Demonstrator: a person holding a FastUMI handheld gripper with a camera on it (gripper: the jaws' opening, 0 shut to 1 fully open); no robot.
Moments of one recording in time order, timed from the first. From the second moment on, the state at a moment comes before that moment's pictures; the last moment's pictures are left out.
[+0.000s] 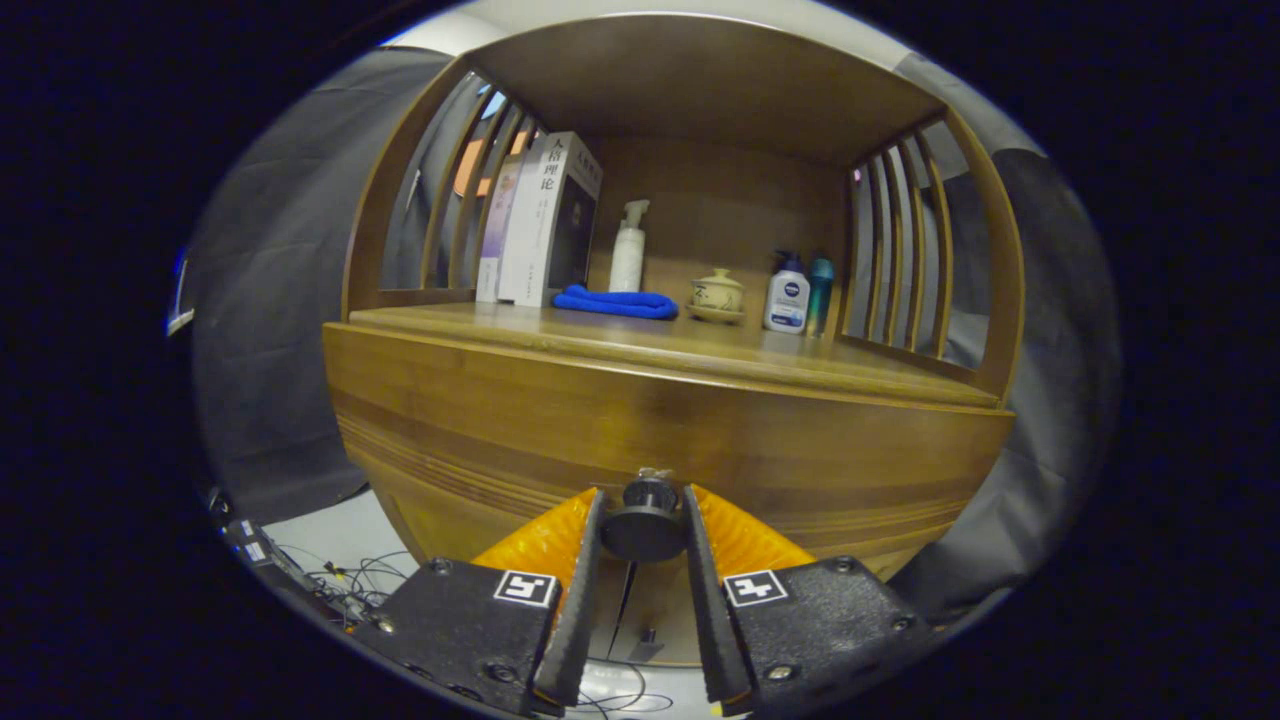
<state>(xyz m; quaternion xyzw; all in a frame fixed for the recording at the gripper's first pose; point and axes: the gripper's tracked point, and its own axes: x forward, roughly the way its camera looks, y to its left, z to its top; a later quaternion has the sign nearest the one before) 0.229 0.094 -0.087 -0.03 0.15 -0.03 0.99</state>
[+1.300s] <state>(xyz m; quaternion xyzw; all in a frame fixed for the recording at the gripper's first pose) 0.115 0.106 -0.083 -0.01 0.17 0.01 0.99</state>
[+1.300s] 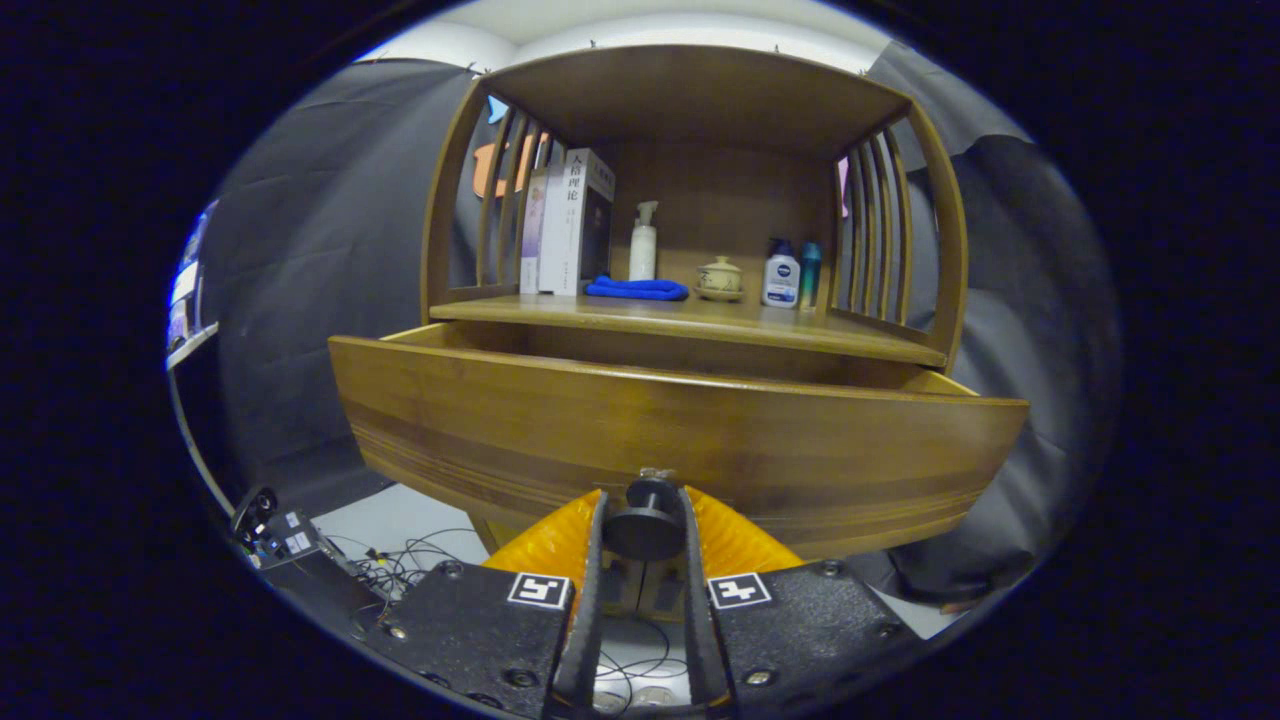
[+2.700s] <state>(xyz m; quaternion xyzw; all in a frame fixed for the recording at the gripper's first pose) 0.114 0.121 0.041 -0.08 0.07 0.06 0.99</state>
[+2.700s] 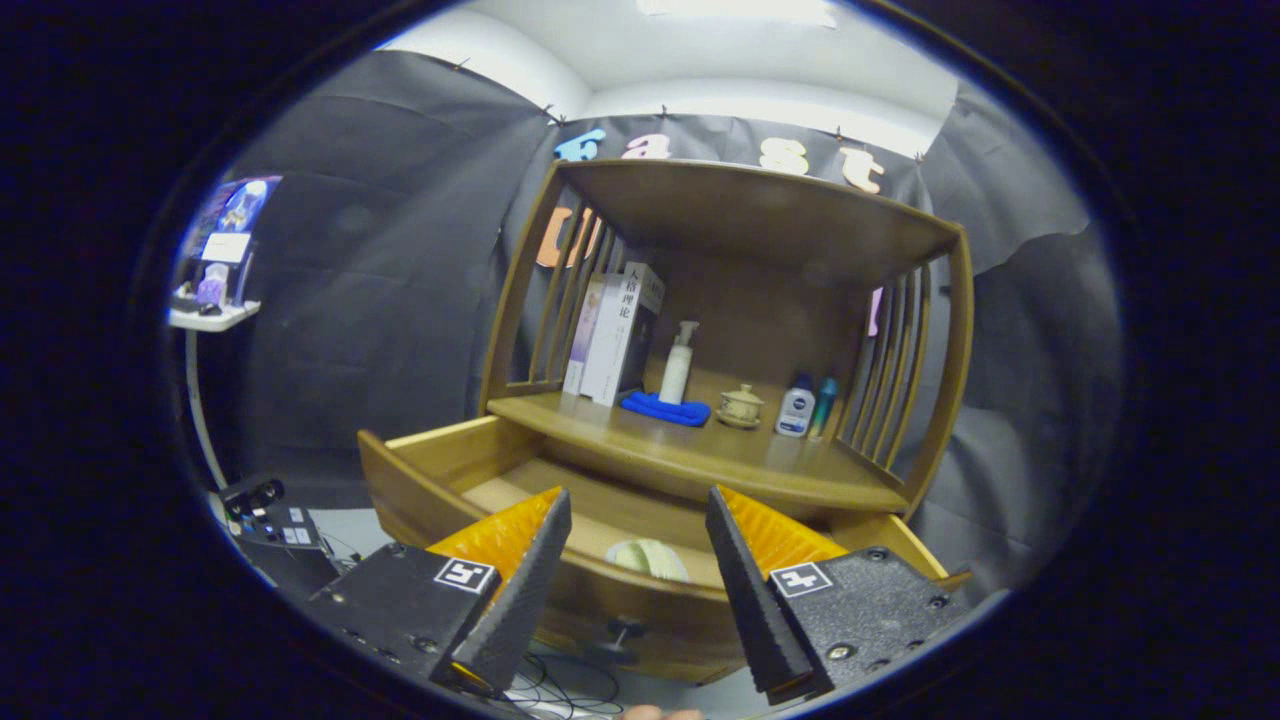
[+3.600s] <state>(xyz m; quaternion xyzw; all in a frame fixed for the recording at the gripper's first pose) 0.197 0.095 -0.070 -0.01 0.45 0.06 0.89</state>
